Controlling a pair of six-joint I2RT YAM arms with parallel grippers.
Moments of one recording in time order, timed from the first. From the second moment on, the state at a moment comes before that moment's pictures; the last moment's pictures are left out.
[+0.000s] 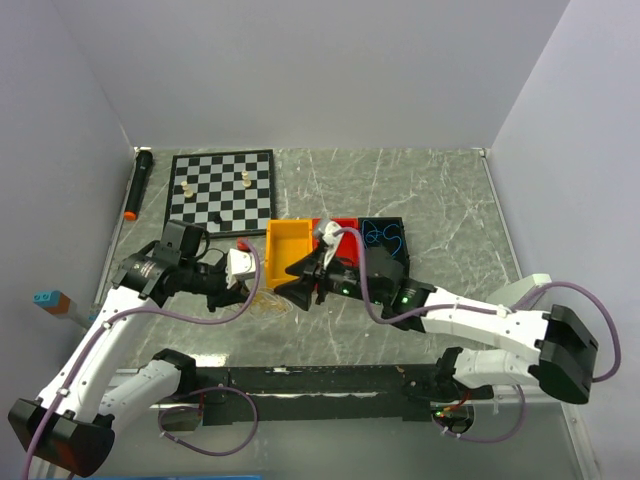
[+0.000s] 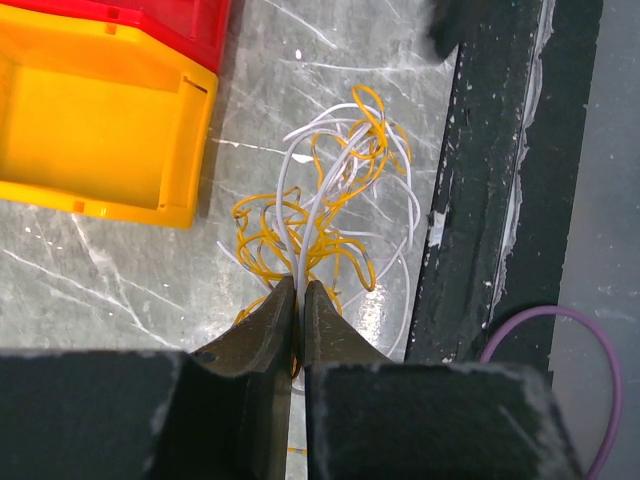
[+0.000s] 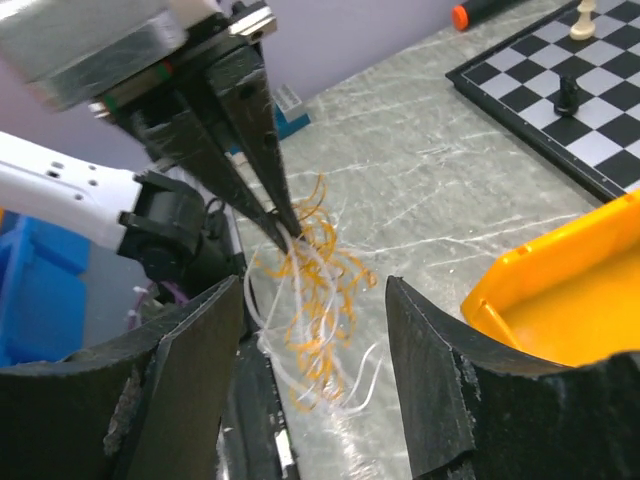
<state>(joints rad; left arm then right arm) -0.35 0.91 0.94 -1.03 0.76 0.78 1.05 1.13 0.71 0.38 -0.21 0.32</state>
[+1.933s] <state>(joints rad) -0.35 0.82 0.85 -1.01 0.71 0.82 1.02 1.06 0.76 0.19 -0.22 0.28</state>
